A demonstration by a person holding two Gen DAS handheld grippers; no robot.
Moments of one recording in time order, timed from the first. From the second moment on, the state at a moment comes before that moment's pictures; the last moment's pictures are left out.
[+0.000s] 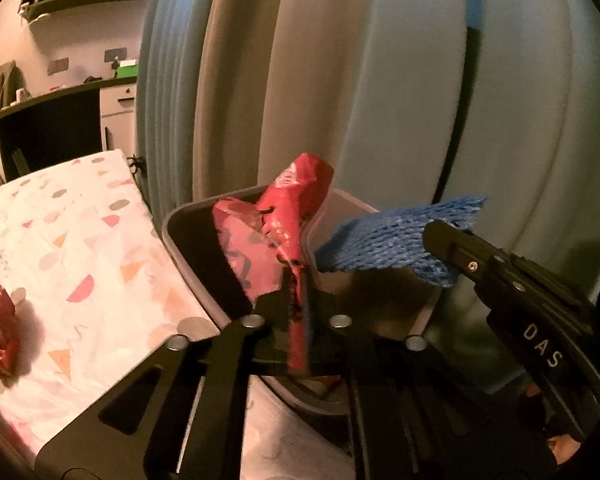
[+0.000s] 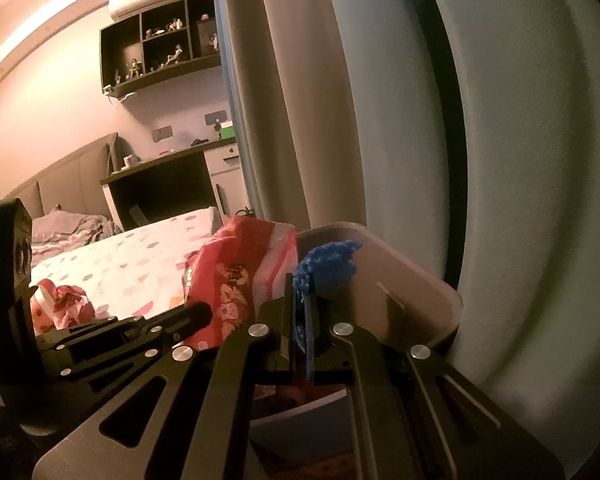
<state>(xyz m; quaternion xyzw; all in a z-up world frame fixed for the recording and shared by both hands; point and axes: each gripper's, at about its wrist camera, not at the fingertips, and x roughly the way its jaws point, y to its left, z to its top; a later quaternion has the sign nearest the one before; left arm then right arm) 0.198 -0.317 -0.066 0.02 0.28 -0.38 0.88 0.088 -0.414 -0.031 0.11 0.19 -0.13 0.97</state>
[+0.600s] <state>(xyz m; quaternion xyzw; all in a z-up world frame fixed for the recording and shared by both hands) 0.198 -0.298 -0.061 0.01 0.27 -0.32 0.91 0.084 -0.420 -0.036 0.12 0.20 -0.14 0.96</state>
